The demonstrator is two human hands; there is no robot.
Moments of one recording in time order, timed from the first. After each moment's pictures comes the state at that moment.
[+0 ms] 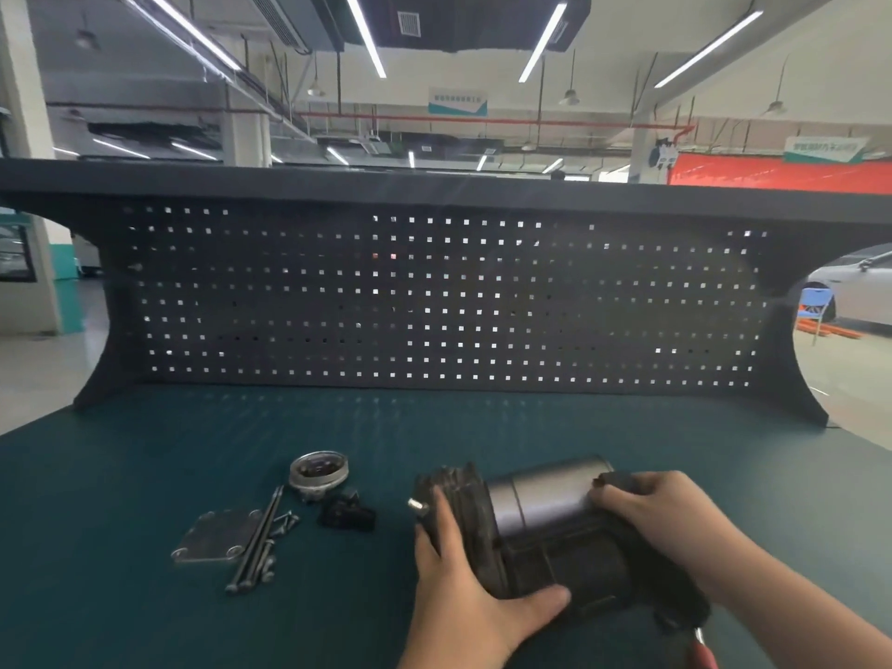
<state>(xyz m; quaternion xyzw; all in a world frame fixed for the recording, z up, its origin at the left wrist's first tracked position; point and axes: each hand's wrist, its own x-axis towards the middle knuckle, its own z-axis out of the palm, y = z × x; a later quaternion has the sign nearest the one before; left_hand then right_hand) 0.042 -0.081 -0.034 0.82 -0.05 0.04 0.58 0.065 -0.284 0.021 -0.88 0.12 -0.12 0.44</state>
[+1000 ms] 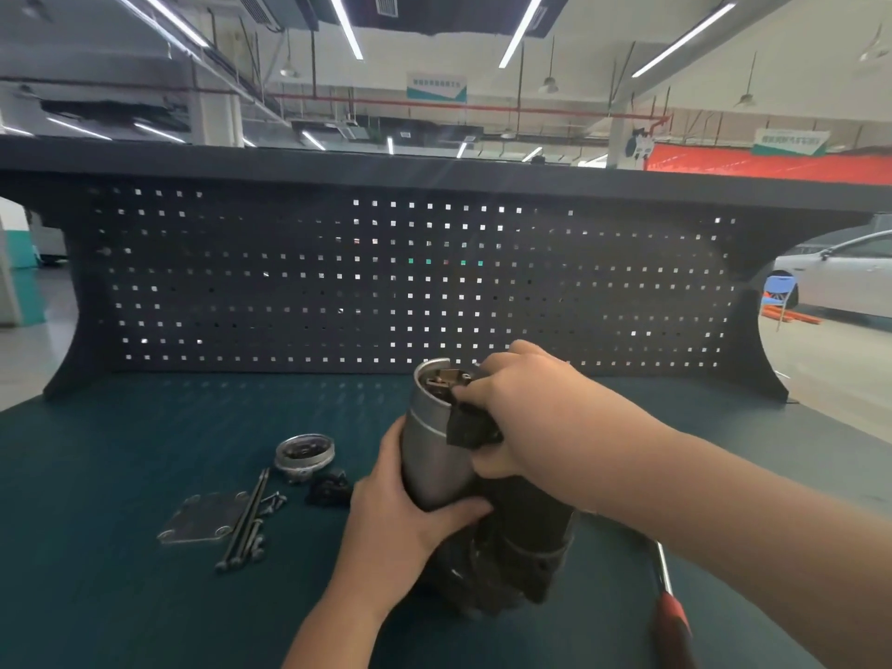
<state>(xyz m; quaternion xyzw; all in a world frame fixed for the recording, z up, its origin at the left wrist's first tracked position) 0.067 -0.037 -0.018 0.76 -0.17 0.15 0.61 0.021 -0.178 0.119 -0.95 -0.24 -0.19 -0.07</state>
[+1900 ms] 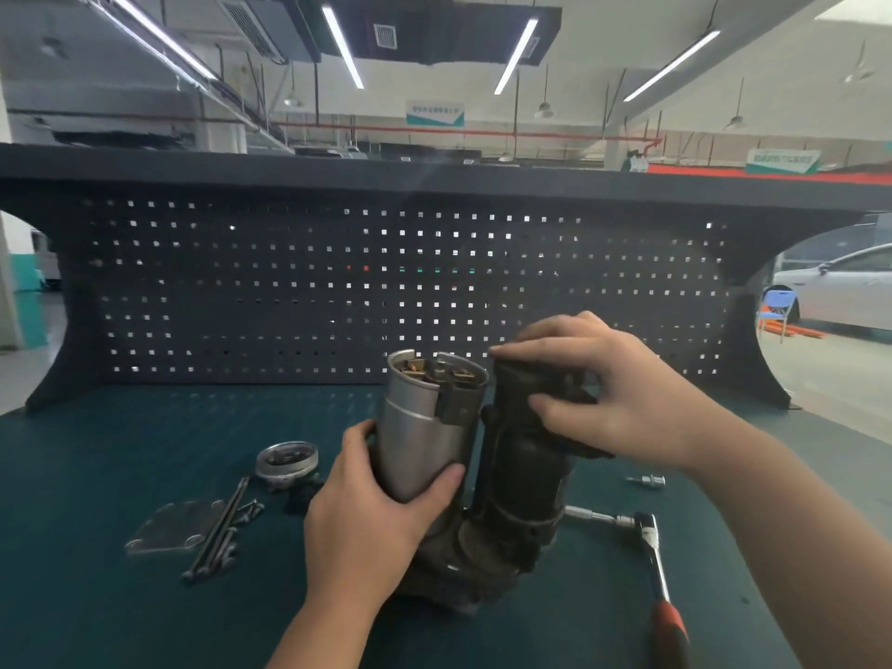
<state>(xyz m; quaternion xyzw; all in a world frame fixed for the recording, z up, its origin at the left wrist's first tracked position) 0.067 -0.050 -0.021 0.82 -0.06 0.34 0.45 0.028 -0.258 0.104 -0.89 -0.30 -0.27 0.21</state>
